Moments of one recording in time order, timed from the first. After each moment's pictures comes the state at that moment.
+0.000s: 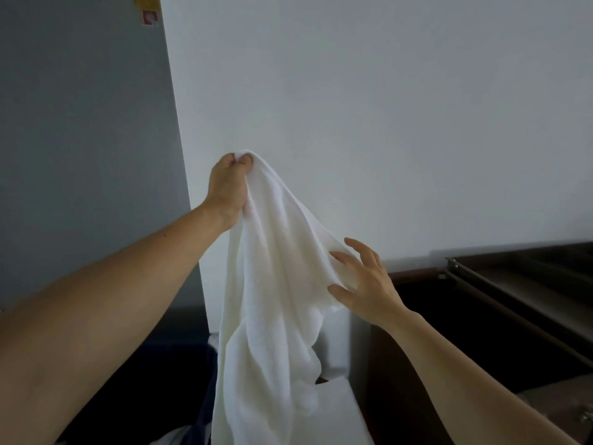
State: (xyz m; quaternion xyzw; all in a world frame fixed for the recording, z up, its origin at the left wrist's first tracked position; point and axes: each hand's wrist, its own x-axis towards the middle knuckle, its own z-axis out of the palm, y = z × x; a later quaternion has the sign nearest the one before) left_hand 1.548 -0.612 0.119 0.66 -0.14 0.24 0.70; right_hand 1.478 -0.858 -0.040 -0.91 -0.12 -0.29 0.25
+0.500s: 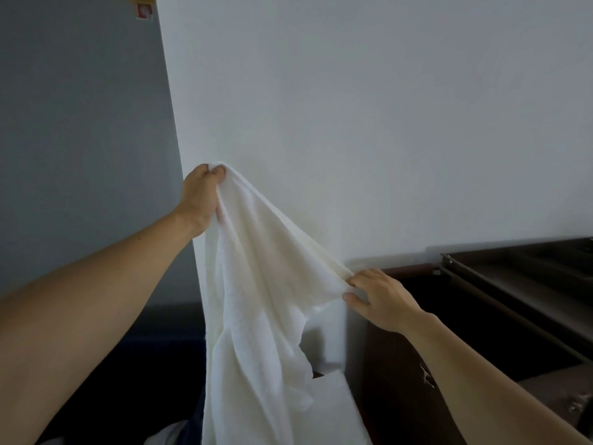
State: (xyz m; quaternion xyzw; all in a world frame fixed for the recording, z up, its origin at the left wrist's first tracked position) left_hand 1.571 -0.568 0.097 0.70 -0.12 0.24 0.66; right_hand 1.466 -0.891 -0.052 -0.97 -0.12 -0.18 0.11
